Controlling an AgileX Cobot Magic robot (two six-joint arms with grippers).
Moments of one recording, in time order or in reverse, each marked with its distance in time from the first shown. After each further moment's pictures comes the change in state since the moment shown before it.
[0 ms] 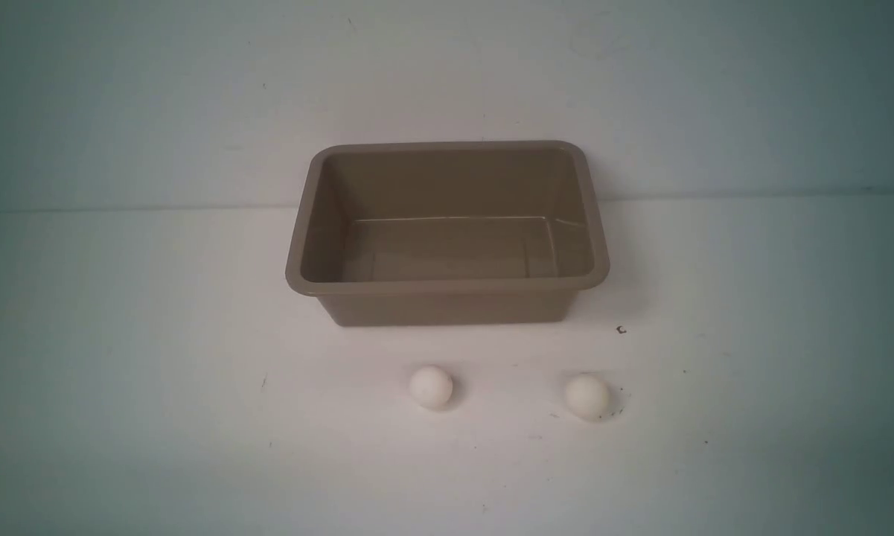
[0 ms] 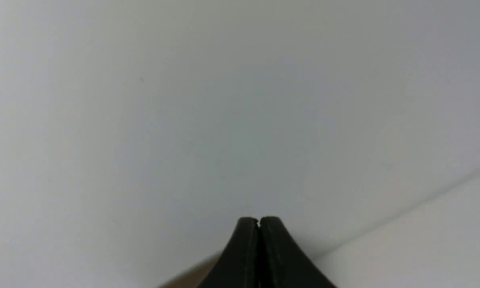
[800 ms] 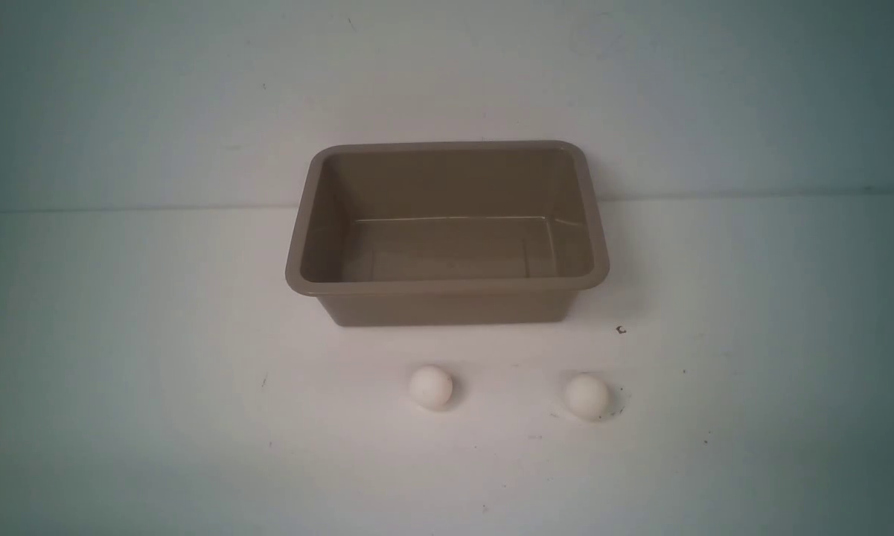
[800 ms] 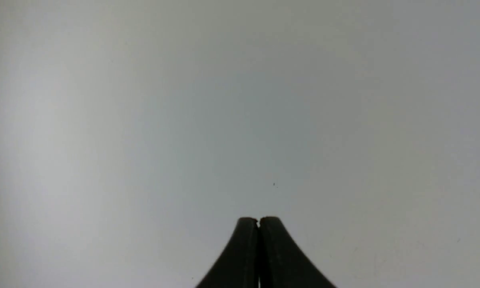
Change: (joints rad) right arm 0.000 0.000 -0.010 0.007 -0.310 0.167; left arm 0.000 0.000 0.000 0.000 0.000 0.000
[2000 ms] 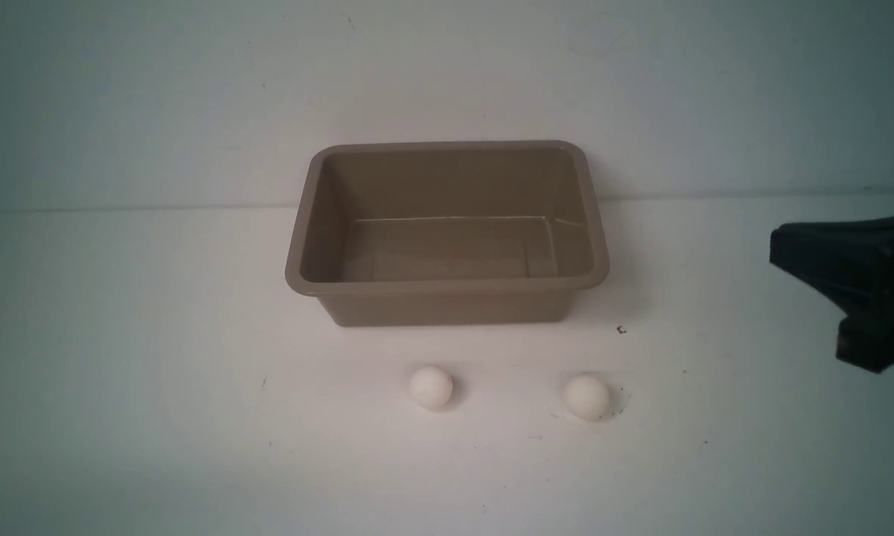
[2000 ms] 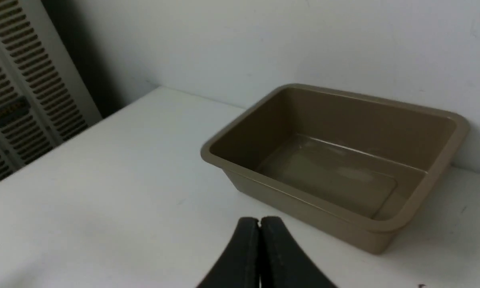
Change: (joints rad) right arm -0.011 1.005 -0.677 -1.613 -0.086 0.715; left arm 0.000 0.000 0.000 0.283 0.000 0.045
